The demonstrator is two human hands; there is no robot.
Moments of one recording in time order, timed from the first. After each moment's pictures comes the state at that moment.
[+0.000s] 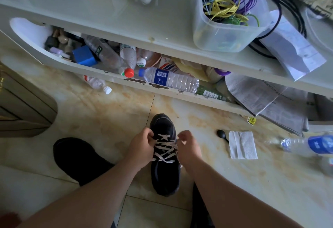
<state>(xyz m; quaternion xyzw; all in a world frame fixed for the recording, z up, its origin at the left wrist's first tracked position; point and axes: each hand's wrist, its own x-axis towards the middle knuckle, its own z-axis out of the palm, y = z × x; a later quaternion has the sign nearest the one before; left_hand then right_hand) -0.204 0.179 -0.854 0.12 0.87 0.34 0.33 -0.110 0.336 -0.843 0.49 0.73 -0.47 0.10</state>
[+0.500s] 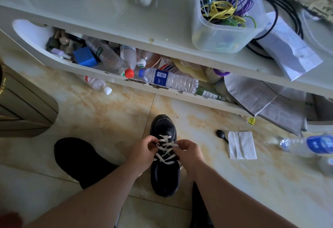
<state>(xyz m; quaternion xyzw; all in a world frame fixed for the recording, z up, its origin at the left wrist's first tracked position) -0.187 0.174 -0.856 0.08 0.83 0.40 0.37 -0.094 0.332 -0.842 0.53 0.62 -0.57 0.10</state>
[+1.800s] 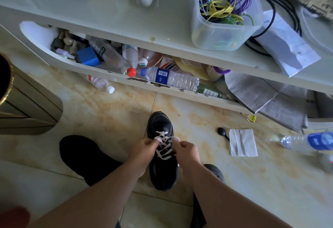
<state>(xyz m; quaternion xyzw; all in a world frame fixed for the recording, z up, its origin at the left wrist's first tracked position) -0.178 0.178 -0.847 -0.14 0.77 0.46 0.42 -0.094 0.314 -0.839 0.55 0.60 -0.56 0.10</state>
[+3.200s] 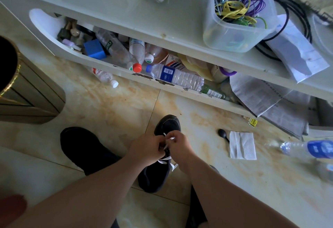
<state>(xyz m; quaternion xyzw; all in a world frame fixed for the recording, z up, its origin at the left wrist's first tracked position) -0.191 0.178 -0.841 0.31 0.88 0.14 0.33 -0.117 0.308 -0.822 0.43 0.70 -0.54 0.17</state>
